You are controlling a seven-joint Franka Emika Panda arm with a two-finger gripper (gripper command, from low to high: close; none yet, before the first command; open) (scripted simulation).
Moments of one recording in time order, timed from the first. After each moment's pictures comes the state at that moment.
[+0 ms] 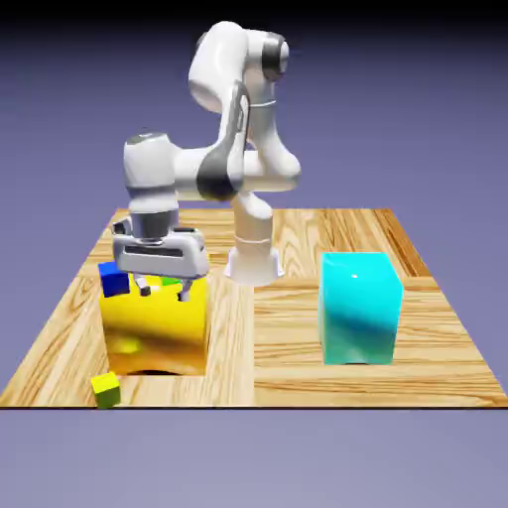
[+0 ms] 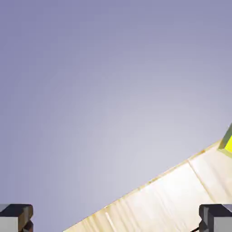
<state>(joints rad) -0.10 0.13 -0.25 -2.14 0.28 2.40 0.83</state>
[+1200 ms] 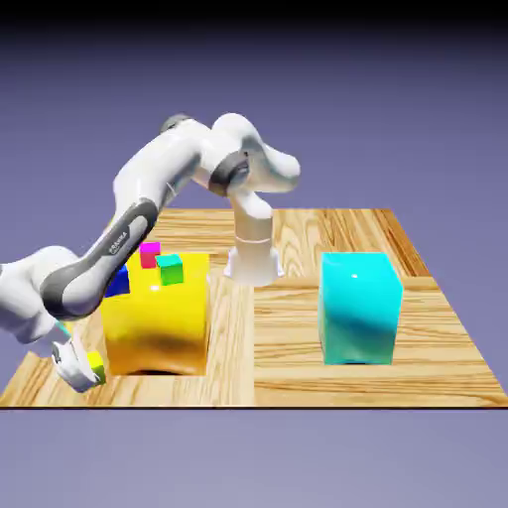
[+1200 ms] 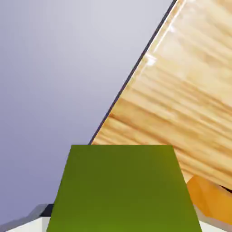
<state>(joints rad) -0.27 0.89 -0.48 -1.37 0.50 1.61 0.91</state>
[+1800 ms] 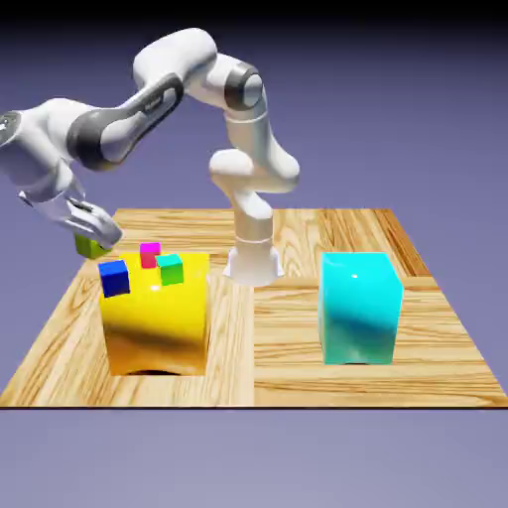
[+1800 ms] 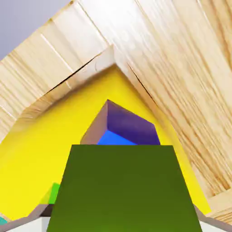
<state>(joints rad) -0.30 0.32 -0.41 -1.56 0.14 1.35 0.79</state>
